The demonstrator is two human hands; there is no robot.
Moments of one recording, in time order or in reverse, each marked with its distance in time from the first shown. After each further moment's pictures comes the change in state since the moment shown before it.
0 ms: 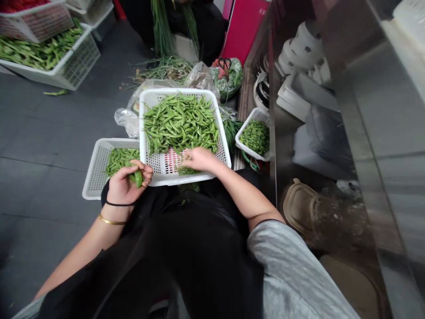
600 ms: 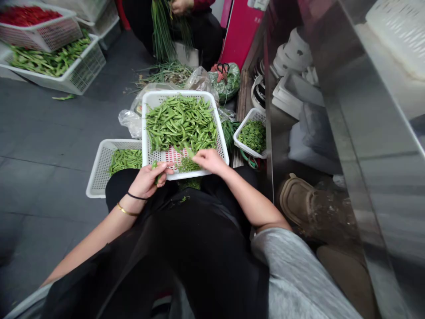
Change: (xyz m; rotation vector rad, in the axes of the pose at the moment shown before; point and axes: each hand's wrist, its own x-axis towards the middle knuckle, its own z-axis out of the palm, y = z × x) left_hand -0.009 -0.033 0.028 0.234 -0.032 -0.089; right_hand -0.049 0.008 0.011 0.495 0.195 0.127
